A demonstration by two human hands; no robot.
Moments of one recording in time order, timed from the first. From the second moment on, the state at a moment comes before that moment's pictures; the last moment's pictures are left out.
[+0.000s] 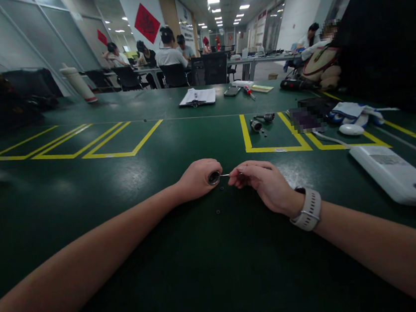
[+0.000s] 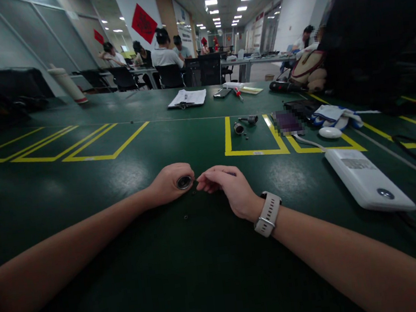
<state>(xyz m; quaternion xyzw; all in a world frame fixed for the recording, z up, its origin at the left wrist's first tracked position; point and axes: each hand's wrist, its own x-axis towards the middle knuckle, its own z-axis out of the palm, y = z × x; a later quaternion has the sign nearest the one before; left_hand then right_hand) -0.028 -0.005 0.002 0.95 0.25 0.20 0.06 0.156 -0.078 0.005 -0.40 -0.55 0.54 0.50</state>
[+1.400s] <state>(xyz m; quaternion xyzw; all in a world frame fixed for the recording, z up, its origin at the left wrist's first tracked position) -0.029 -0.007 0.005 0.93 0.27 0.22 0.11 0.155 -0.078 0.004 -0.36 -0.47 0.60 0.53</state>
